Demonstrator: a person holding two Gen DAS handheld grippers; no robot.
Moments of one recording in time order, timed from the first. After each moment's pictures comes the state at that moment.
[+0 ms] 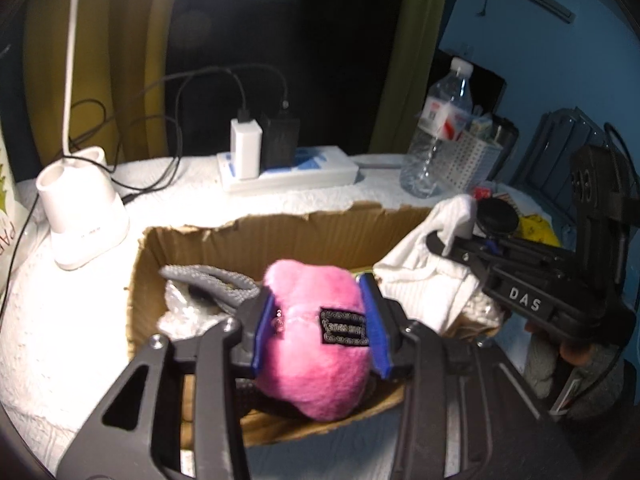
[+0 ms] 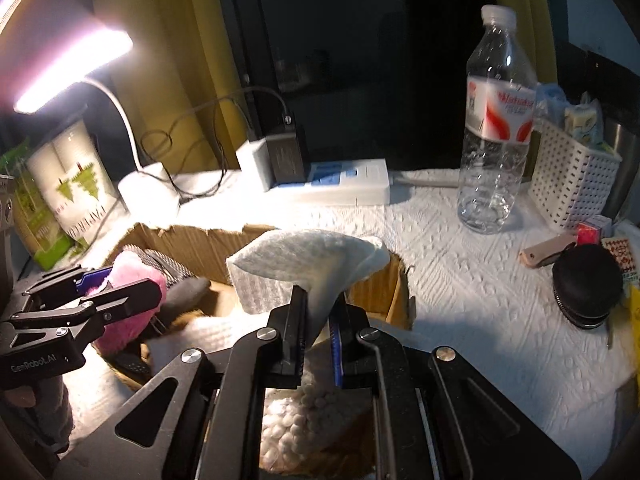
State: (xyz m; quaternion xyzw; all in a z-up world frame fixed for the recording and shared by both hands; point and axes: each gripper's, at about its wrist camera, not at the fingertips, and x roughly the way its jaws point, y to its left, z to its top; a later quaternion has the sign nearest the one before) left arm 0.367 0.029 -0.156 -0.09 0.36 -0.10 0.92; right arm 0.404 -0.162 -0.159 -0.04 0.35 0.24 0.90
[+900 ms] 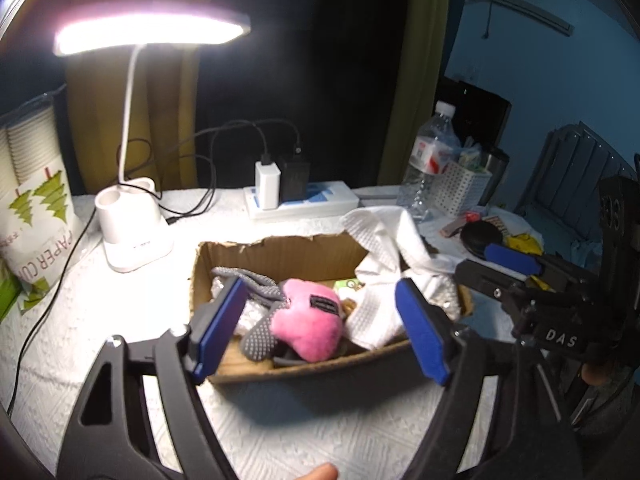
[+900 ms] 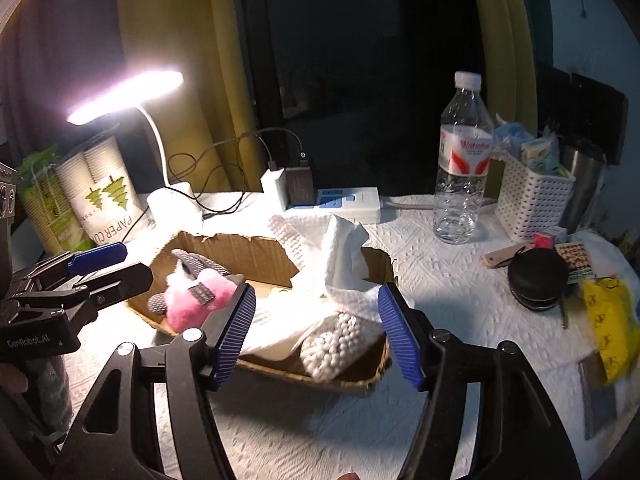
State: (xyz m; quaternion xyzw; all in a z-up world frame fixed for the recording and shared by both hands) left arm 0.296 0.035 -0.103 -0.09 0.30 -0.06 0.95; right arm 0.329 -0.179 -0.109 -0.04 0.30 0.23 0.92
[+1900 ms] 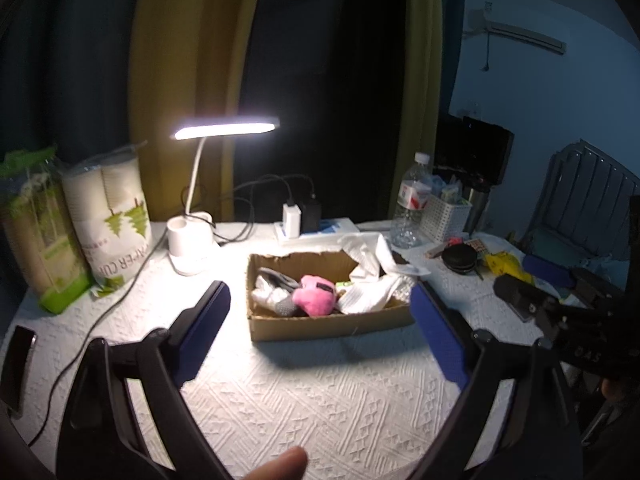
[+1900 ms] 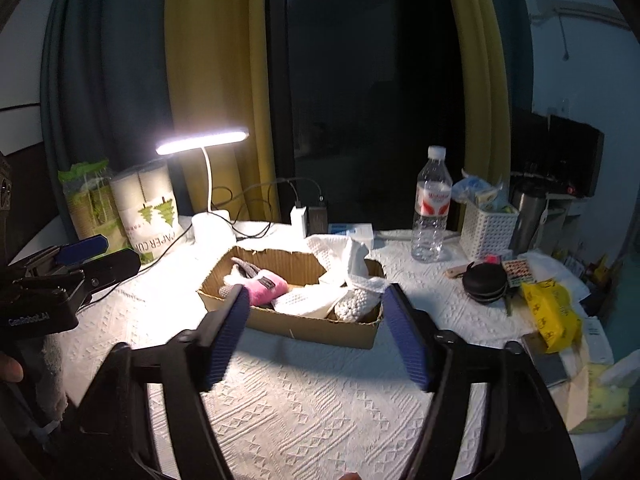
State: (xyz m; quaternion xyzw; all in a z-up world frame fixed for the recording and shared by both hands) left arm 0.162 0.031 -0.033 -0.07 0.23 -0.01 0.97; right arm 0.188 -0.199 -0.040 -0.05 0.23 0.22 0.95
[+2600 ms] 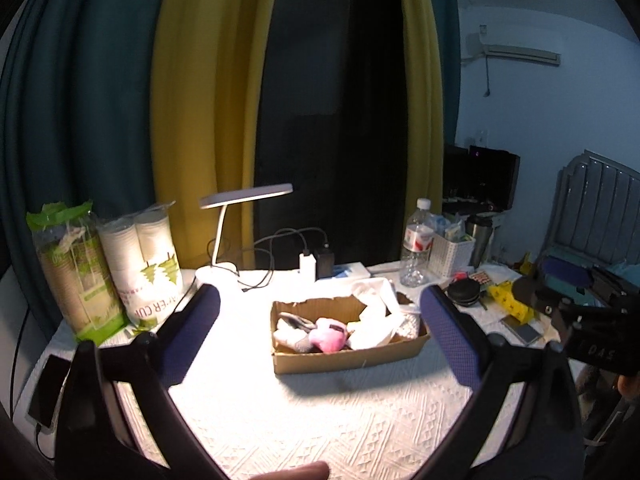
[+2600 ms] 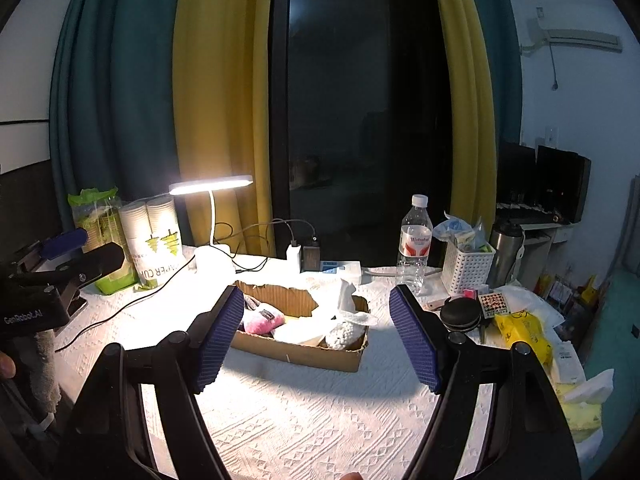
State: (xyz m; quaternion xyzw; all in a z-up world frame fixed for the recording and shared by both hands) left arm 0.119 0.027 0.017 -0.04 0.16 0.02 0.99; right arm 0.154 -0.211 0.002 -0.05 0.17 0.21 0.96
